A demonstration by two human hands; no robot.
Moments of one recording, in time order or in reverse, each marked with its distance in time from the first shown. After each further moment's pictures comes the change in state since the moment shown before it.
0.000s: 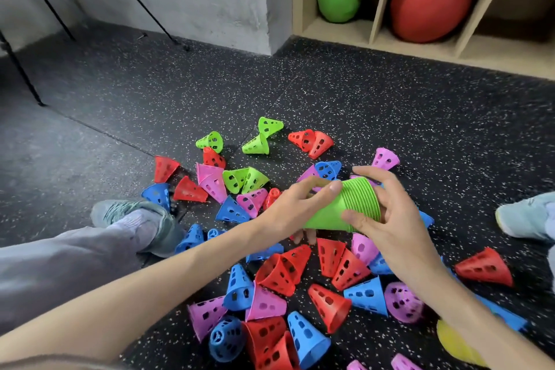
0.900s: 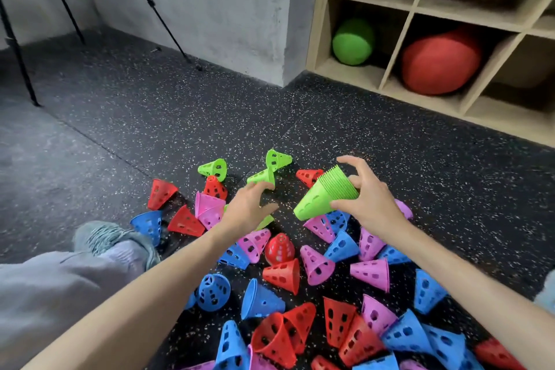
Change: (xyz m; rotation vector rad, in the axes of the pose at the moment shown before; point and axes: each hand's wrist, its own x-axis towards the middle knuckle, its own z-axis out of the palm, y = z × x) left_hand 0.107 -0.122 -0.130 0.547 0.443 0.008; right_hand 0.170 0.006 0.032 -0.507 -0.104 -0.036
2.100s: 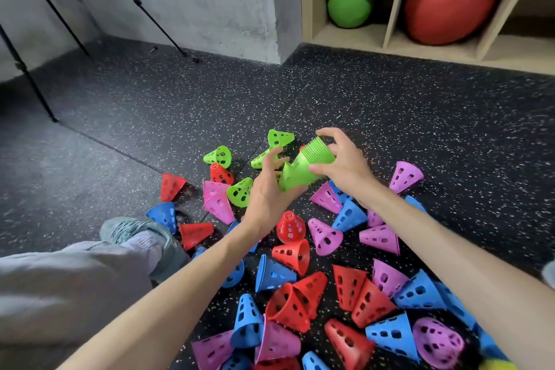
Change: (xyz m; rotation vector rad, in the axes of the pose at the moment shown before) left_hand -0.039 0.061 0.023 -0.323 0.224 0.129; right_hand 0.015 0.001 0.027 0.237 0.031 0.079
